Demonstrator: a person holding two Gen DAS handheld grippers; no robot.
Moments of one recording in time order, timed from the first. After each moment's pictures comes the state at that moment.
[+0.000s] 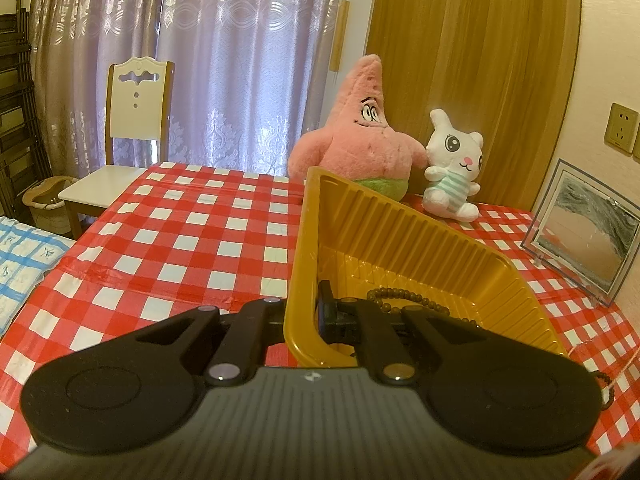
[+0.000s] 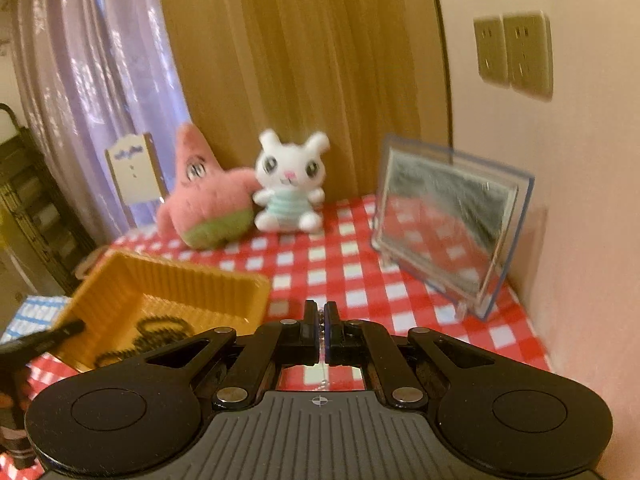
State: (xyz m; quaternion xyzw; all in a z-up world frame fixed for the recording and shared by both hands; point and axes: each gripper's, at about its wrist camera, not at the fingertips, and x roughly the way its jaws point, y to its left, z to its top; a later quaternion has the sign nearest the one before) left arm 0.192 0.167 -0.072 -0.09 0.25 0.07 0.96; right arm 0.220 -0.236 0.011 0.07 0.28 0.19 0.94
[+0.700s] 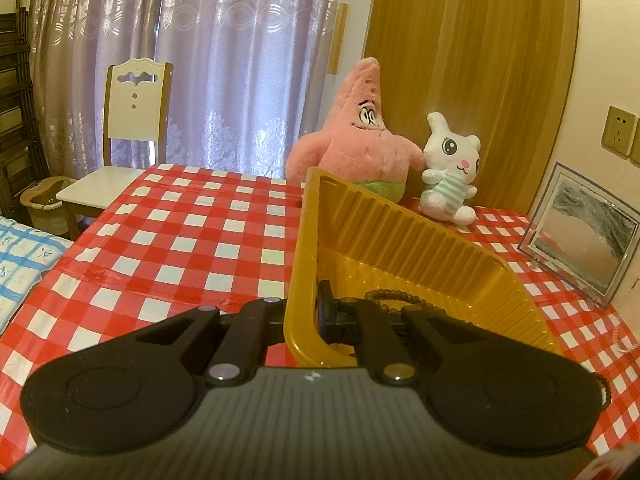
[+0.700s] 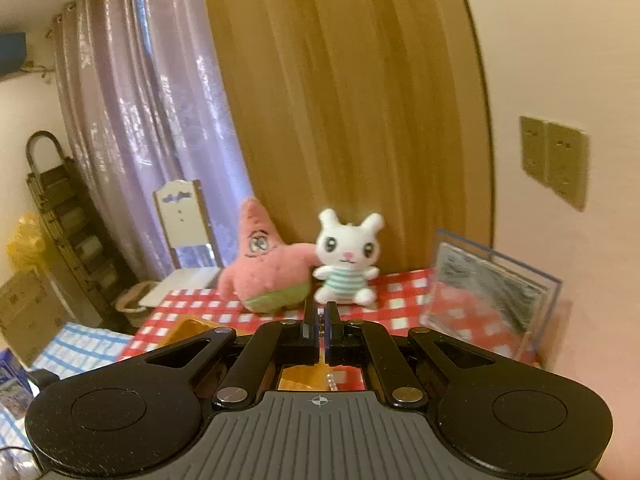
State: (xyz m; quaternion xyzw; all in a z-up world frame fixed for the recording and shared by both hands) left arm 0.192 0.166 -0.071 -0.09 0.25 0.07 0.96; right arm 0.212 -0.217 0.087 0.09 0.23 0.26 0.93
